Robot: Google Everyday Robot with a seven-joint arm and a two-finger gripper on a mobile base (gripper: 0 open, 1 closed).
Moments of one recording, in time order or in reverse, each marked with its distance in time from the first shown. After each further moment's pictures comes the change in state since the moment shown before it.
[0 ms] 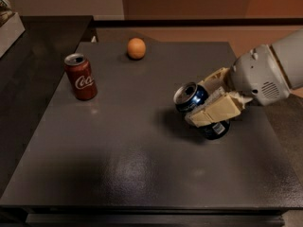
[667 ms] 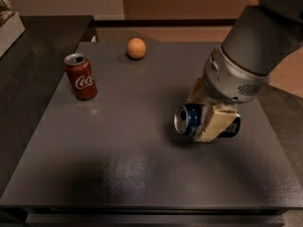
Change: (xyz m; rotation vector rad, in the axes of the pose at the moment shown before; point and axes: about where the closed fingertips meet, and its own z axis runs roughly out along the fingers) arm 0.021 0.020 0.009 -0.090 0.542 -0.348
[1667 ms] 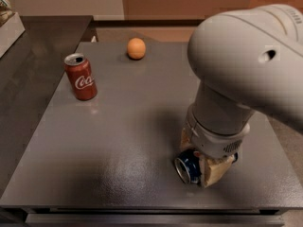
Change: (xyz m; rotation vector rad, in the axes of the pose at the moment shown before) arm 0.017 0.061 0.064 -0.102 0.247 -0.277
